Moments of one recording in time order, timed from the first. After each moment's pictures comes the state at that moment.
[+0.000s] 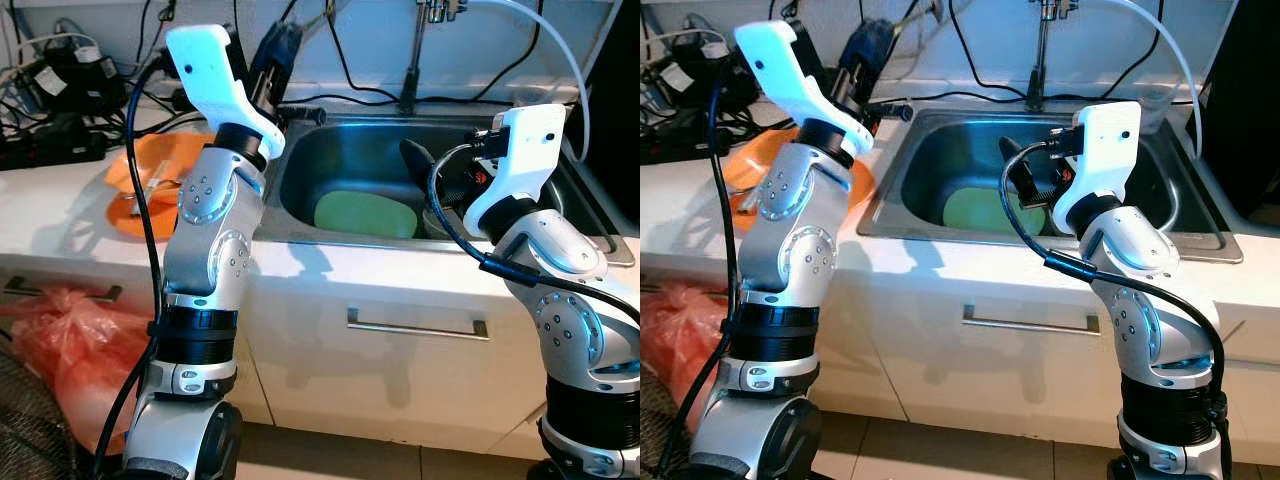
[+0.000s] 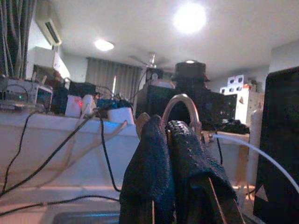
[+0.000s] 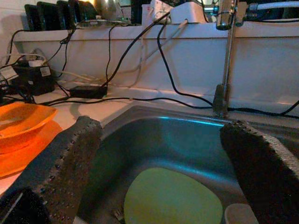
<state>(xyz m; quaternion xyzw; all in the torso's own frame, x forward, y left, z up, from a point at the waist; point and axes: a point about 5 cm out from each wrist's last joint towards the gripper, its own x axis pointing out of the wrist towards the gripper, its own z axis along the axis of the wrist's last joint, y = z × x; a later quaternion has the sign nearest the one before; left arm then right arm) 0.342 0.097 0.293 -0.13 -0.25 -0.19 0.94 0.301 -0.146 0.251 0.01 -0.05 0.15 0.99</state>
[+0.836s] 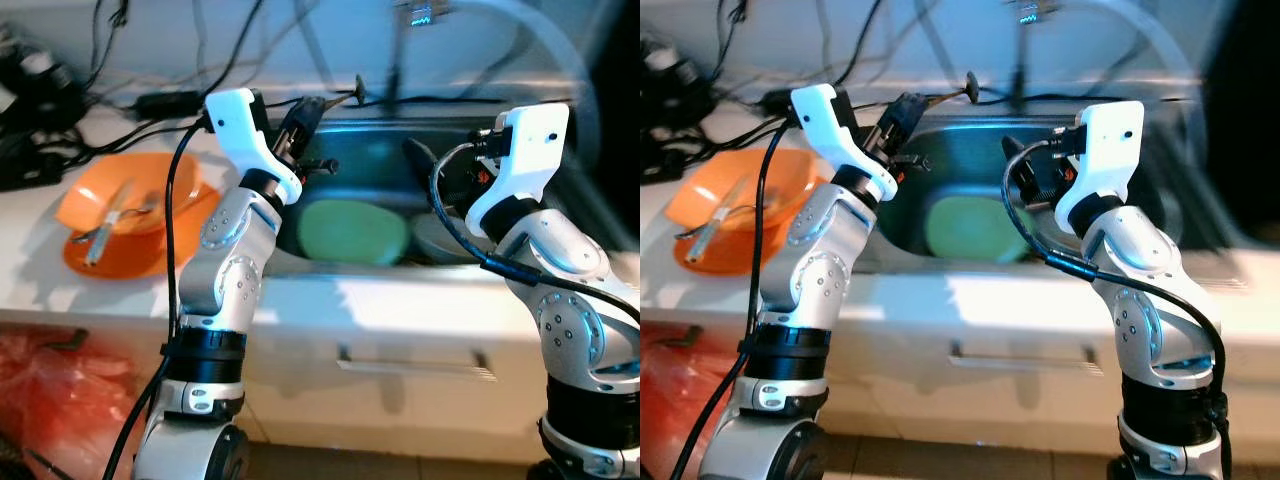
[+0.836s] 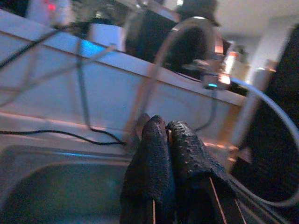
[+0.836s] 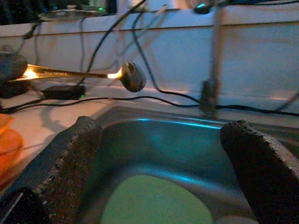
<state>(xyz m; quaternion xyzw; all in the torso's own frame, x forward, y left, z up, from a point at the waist) 0.345 0.089 0.247 -0.21 -0.14 -0.22 0.94 0.301 -0.142 0.251 0.01 -0.05 0.15 0.99</state>
